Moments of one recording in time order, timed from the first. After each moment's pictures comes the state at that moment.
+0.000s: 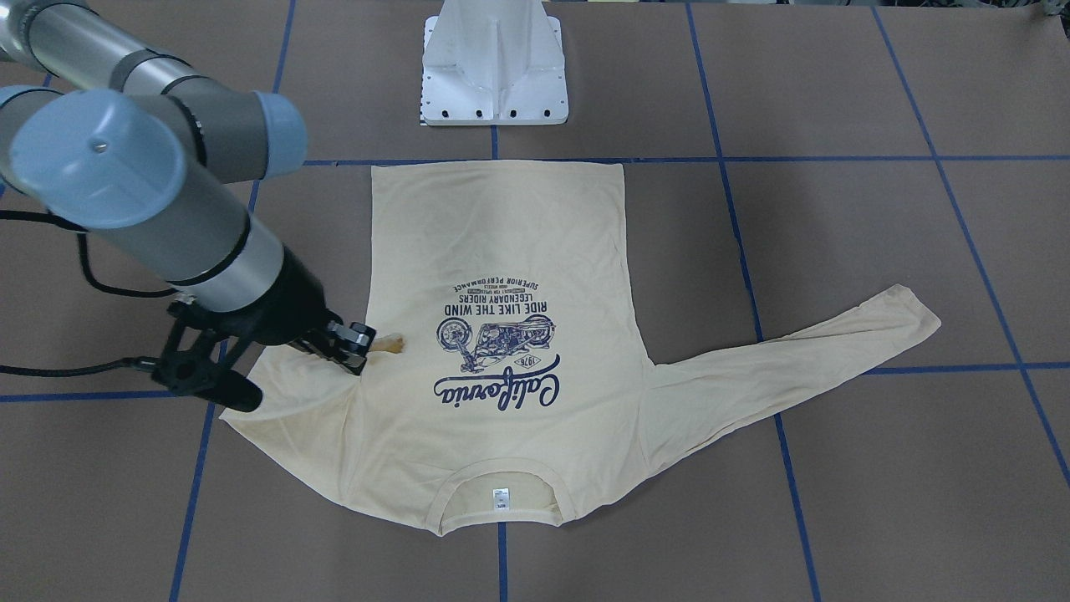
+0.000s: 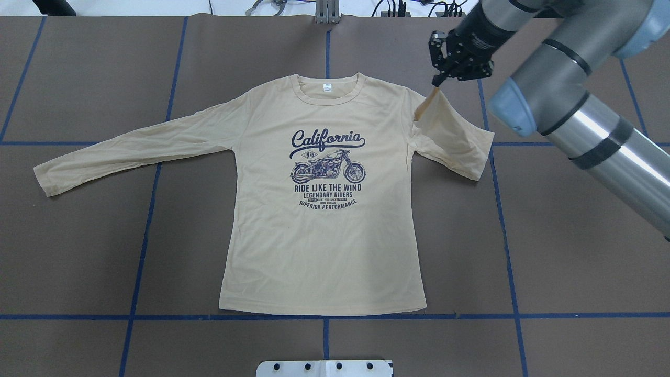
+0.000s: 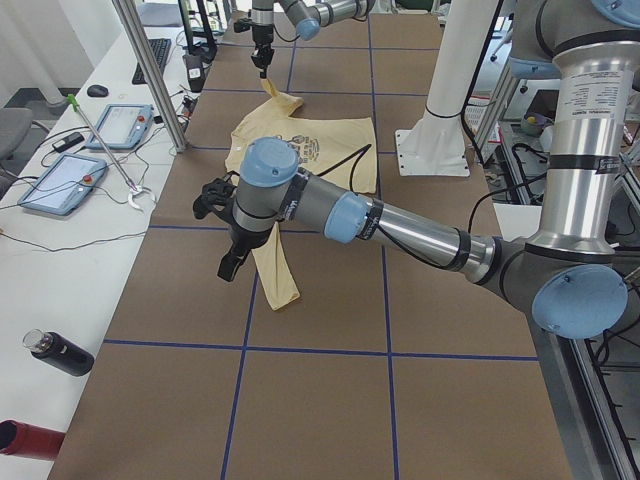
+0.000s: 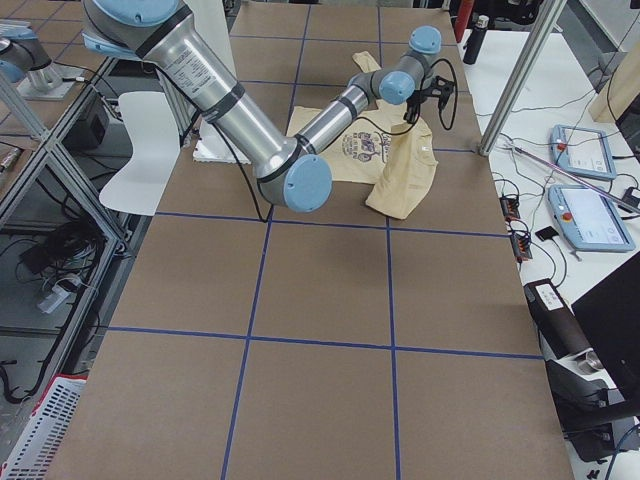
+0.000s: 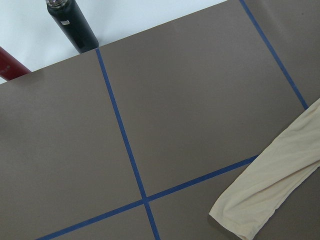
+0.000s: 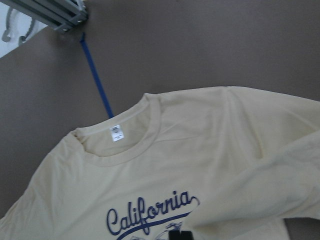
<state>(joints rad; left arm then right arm) -1.63 -1.61 -1.86 -1.69 -2.36 0.10 0.93 -0.68 1.41 -1.43 2.23 1.39</state>
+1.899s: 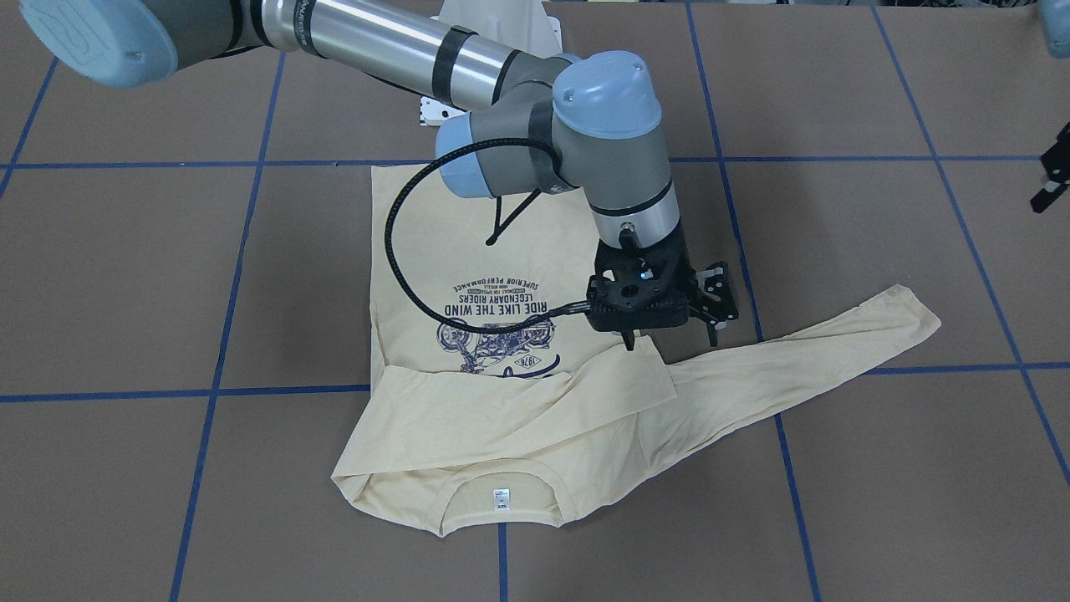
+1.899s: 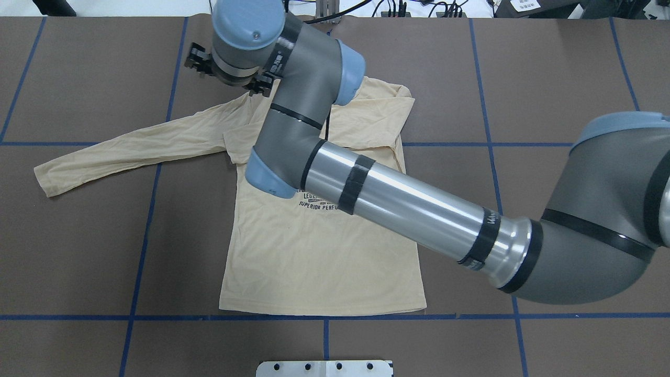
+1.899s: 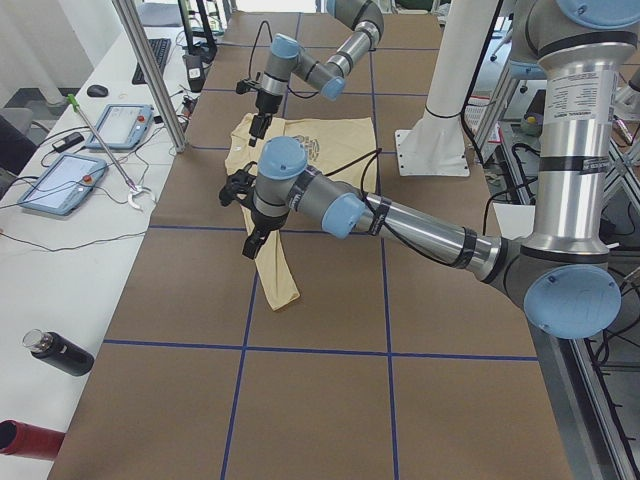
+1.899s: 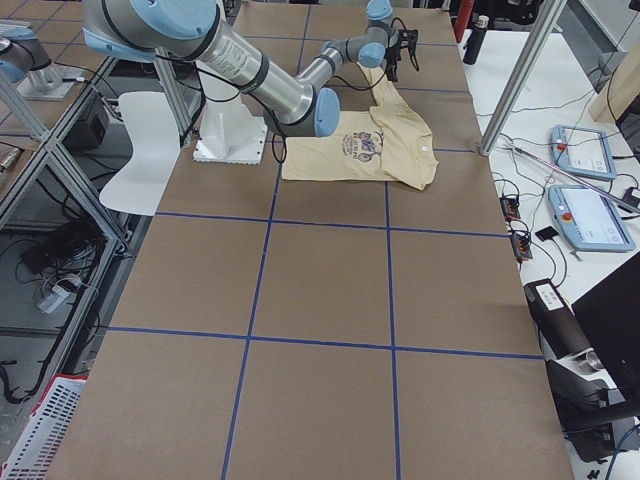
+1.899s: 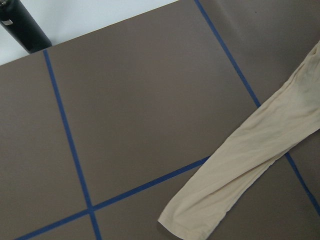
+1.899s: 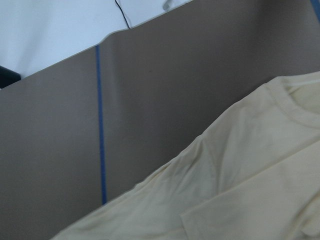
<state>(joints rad) -1.38 -1.55 -1.89 -1.87 -2.37 -0.19 0.64 -0.37 1.07 -1.12 1.83 1.47</state>
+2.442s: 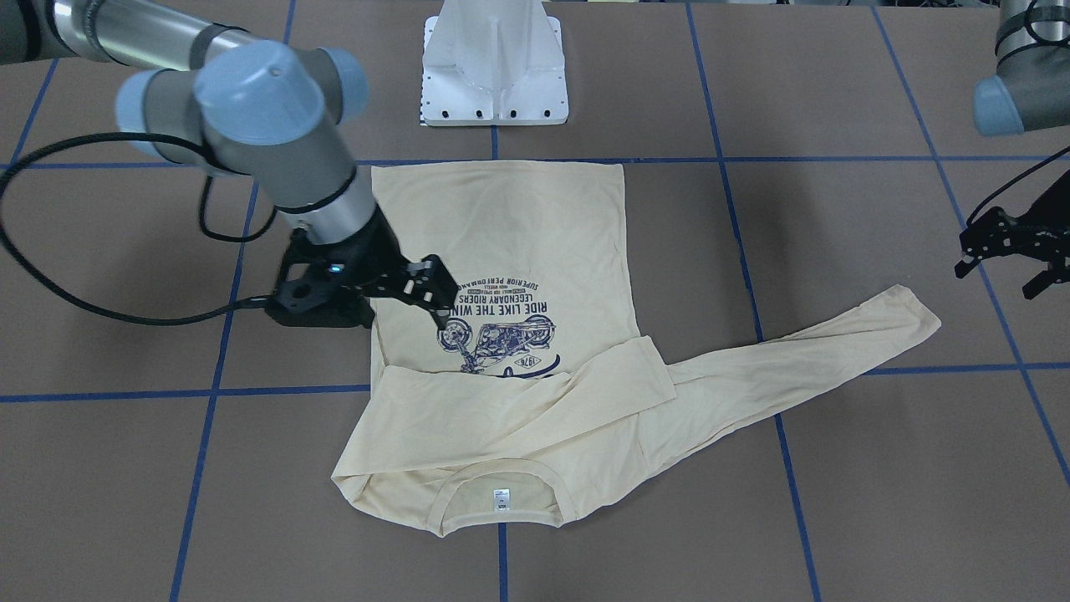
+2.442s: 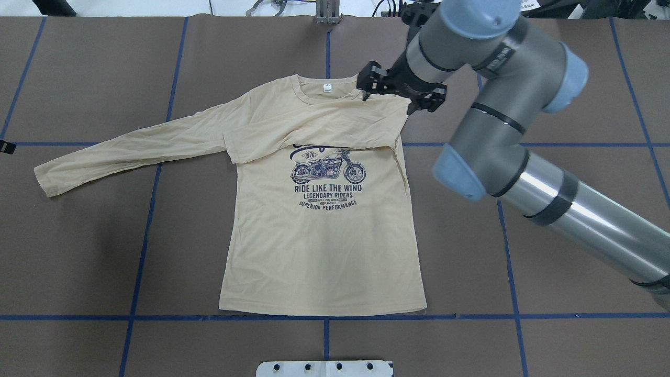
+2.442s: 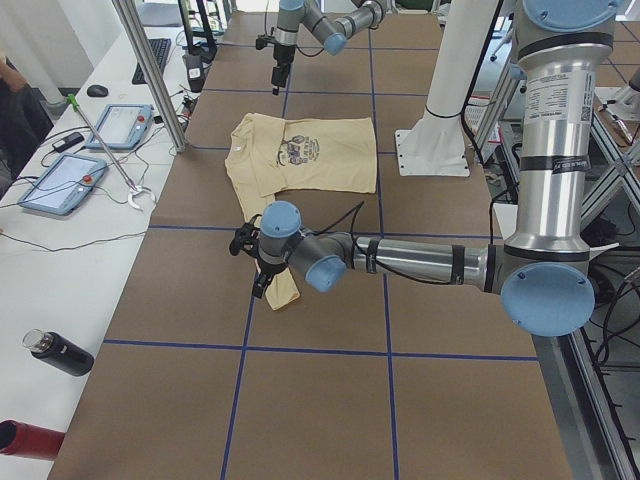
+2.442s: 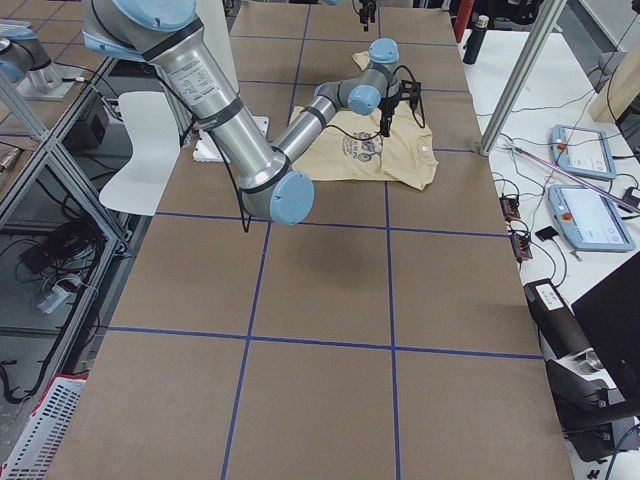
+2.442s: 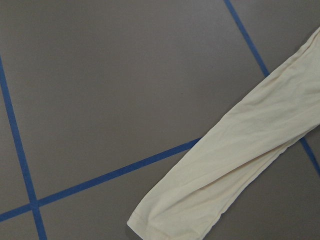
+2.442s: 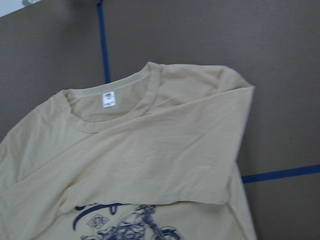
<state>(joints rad) -1.24 -1.58 -1.51 -2.25 -2.27 -0.30 0.83 -0.94 1.69 -1.40 2.06 1.28</state>
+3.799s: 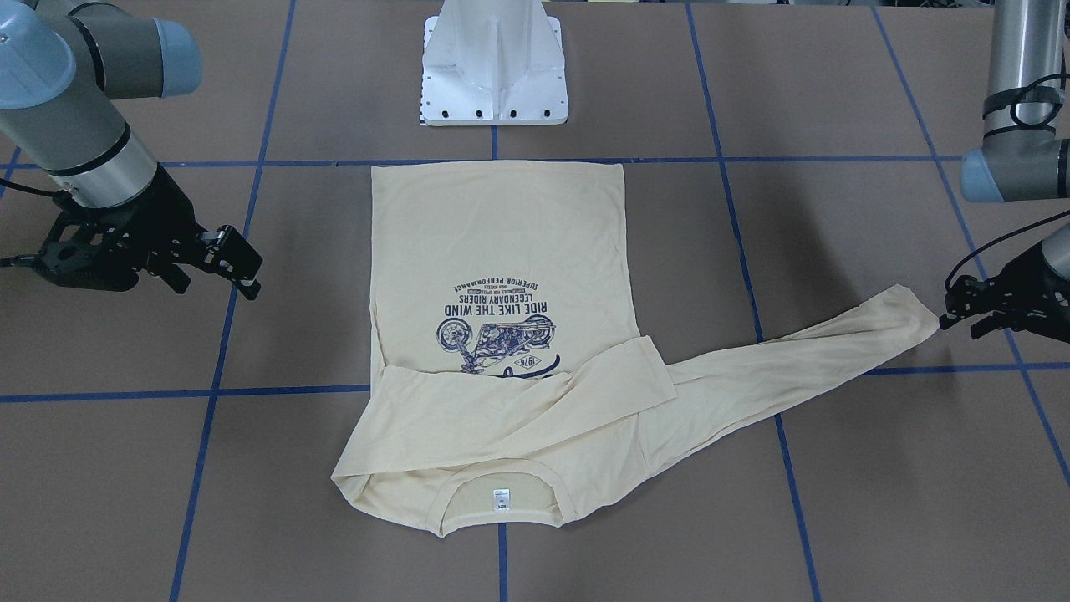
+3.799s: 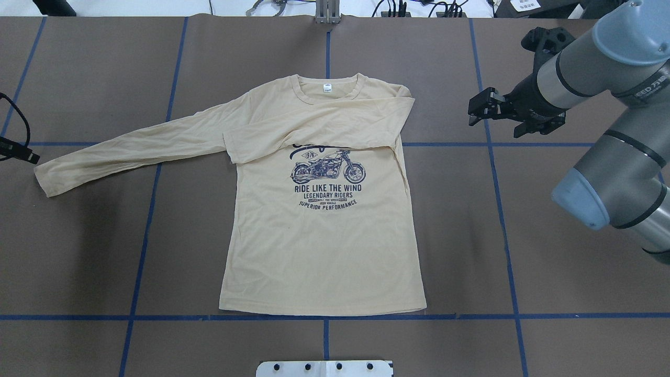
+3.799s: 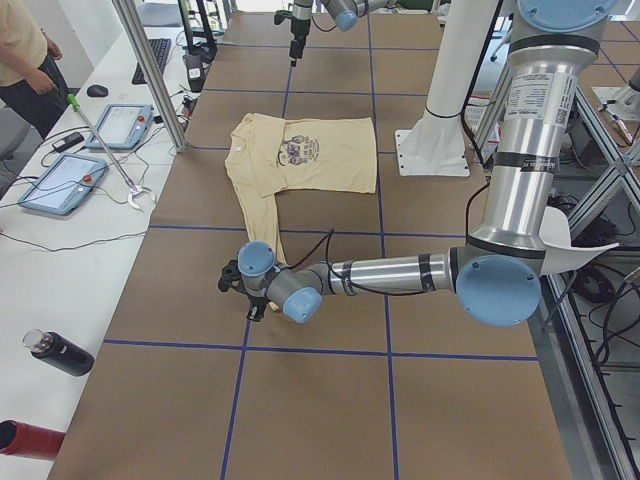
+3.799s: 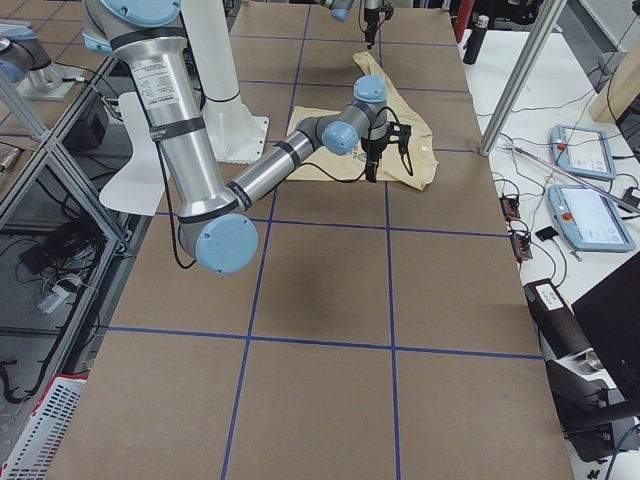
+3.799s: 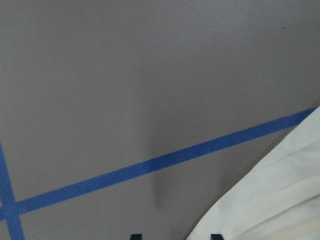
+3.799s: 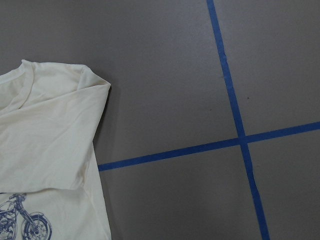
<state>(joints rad) -1.18 -1.70 -1.25 -2.31 -2.32 -0.34 0.92 -1.24 1.89 -1.44 2.10 1.16</state>
